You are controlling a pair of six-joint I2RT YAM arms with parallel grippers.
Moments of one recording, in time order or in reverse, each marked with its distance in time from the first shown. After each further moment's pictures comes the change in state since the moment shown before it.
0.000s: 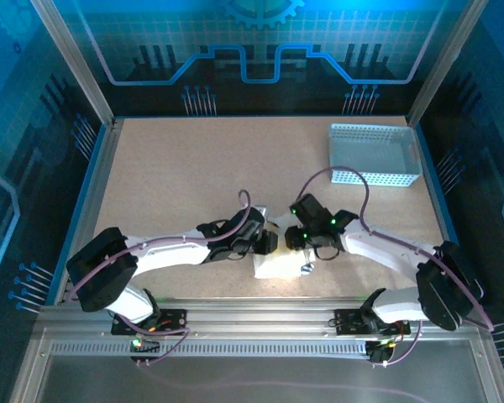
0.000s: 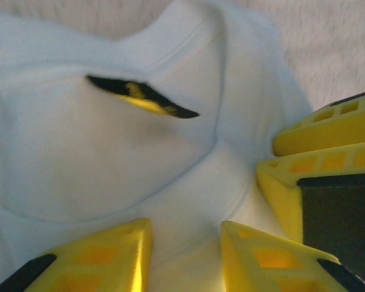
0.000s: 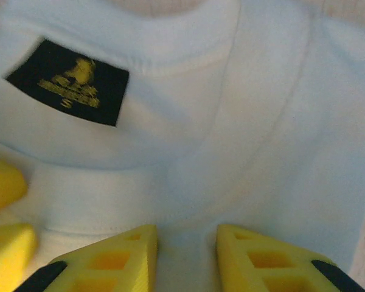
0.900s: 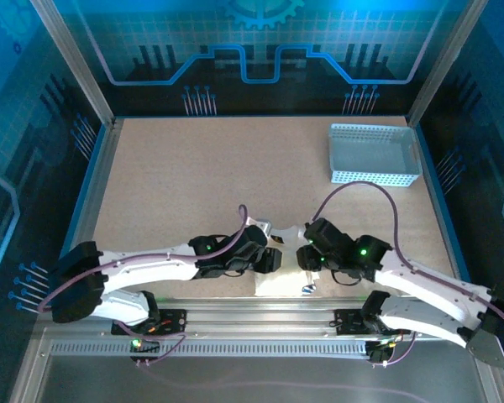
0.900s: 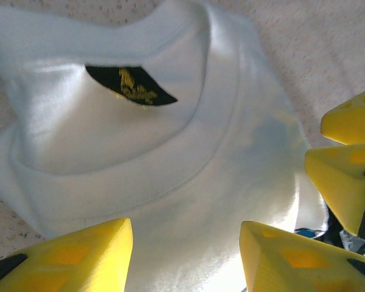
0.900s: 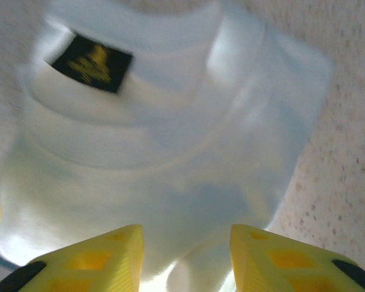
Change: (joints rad) left arm -0.172 -0.125 0.007 -0.152 -0.093 -0.084; right arm 0.182 -0.353 -0.089 -0.237 0.138 0.169
